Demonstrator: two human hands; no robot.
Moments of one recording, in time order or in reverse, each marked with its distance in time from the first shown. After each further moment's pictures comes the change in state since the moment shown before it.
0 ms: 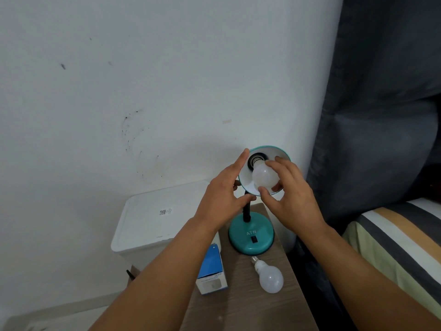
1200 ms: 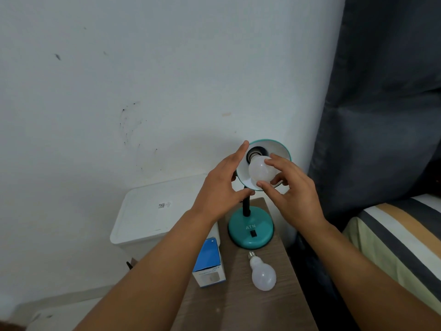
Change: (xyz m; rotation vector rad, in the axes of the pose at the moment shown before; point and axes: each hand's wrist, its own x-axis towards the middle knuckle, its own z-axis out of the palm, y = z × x) left_hand 0.003 -0.001 -0.001 0.059 0.013 0.048; right_hand -0.004 0.006 -0.001 0.186 0.065 -0.053
